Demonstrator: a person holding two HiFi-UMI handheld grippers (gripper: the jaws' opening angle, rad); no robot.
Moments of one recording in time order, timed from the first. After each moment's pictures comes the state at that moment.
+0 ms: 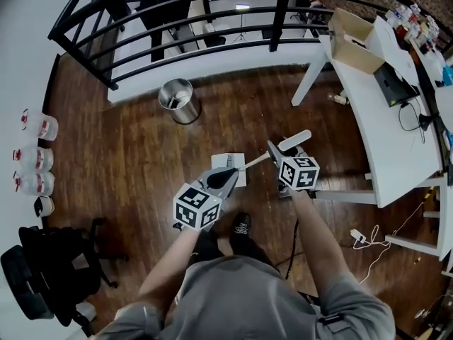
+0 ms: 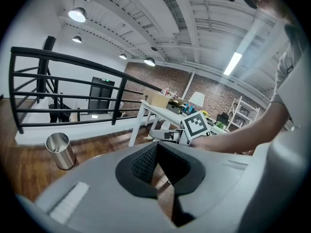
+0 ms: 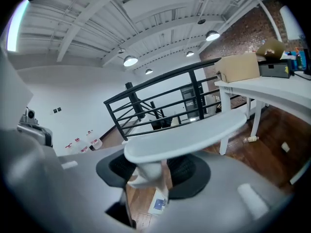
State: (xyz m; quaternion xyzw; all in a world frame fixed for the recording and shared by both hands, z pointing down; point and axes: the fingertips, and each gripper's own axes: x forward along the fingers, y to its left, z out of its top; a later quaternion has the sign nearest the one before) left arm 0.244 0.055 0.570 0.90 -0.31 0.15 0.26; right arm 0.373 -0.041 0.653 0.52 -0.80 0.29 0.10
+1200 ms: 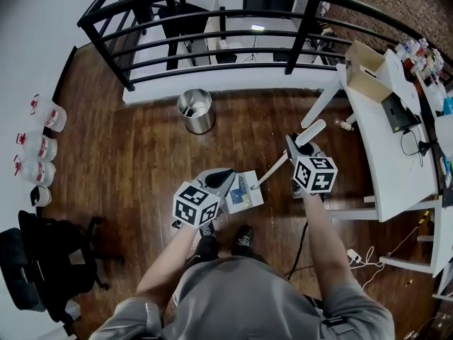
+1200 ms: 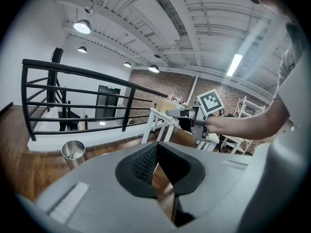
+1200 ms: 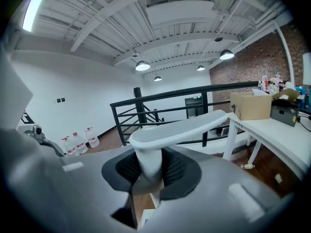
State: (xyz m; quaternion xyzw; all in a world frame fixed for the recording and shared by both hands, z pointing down) left arm 0.144 0.050 0.543 0.90 -0.35 0.14 0.24; right arm 0.312 -0.058 0.530 0.53 -0.82 0.19 0.12
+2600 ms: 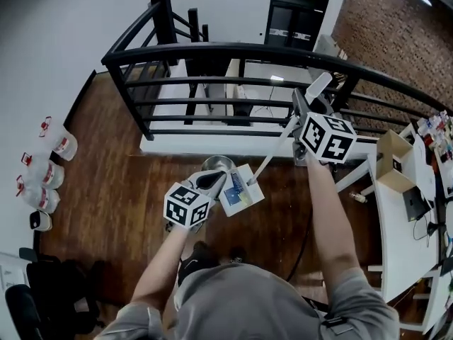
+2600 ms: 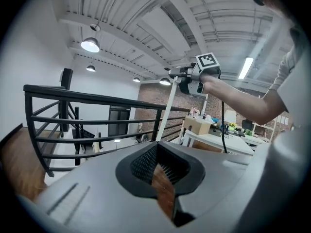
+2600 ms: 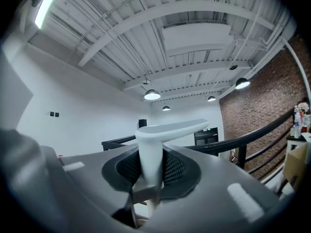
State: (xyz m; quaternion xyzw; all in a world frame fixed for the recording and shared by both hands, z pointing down) left arm -0.052 -0.263 0.463 0.89 -0.42 0.10 0.17; right arm 0.108 -0.421 0.262 0.53 -0.85 0.05 0.00
